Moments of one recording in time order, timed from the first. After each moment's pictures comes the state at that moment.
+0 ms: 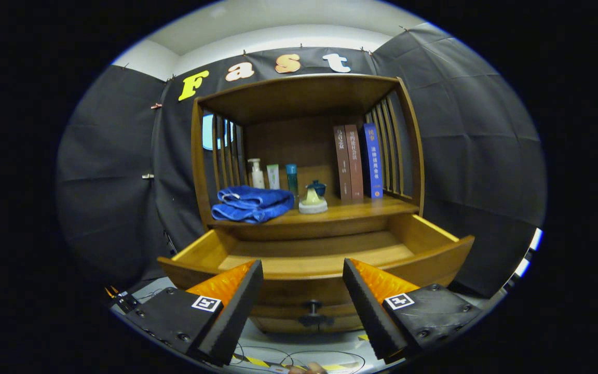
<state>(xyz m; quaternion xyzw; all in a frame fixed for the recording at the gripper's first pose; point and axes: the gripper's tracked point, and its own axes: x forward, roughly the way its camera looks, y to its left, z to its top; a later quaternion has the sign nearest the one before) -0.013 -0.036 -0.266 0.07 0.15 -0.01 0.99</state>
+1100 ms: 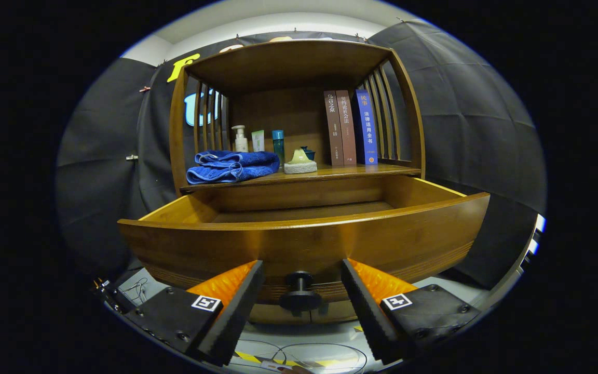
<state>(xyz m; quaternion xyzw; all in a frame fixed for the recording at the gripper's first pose) 0.017 -0.044 -0.345 0.06 0.19 -0.03 0.98</state>
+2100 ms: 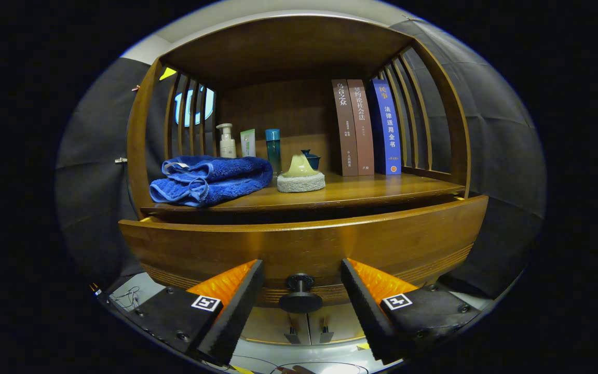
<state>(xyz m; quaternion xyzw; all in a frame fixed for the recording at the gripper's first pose) 0.142 -0.051 -0.356 0.06 0.18 -0.03 0.98</state>
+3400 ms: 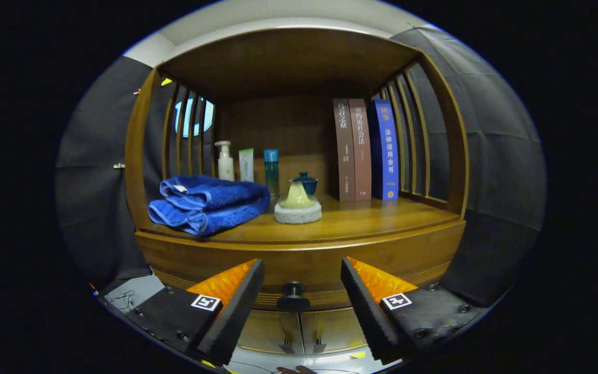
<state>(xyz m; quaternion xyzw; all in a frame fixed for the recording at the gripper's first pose) 0.145 -0.062 -0.296 0.04 0.14 -0.04 0.99</state>
